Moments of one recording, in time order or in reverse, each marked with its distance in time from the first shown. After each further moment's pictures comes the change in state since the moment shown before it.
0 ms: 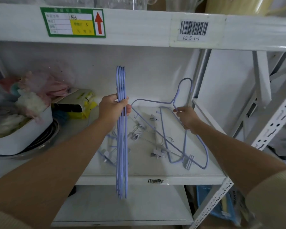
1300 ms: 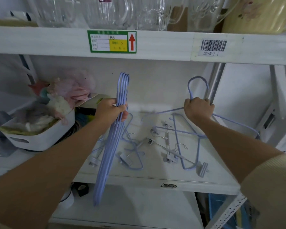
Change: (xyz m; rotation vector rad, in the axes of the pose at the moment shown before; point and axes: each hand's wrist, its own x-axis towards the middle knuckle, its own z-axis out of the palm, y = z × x) left_hand -0.017 0.027 -0.072 0.123 -0.020 -0.023; right_hand -0.027 -0.073 0.014 -0.637 0.455 -0.244
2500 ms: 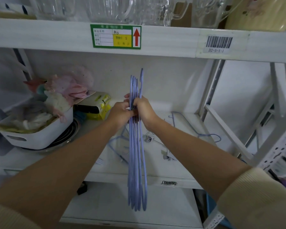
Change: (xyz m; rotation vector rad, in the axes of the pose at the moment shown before) left_hand -0.004 -0.007 0.023 0.008 -0.125 -0.030; right_hand -0.088 -0.144 0.004 1.337 -0.647 -0.041
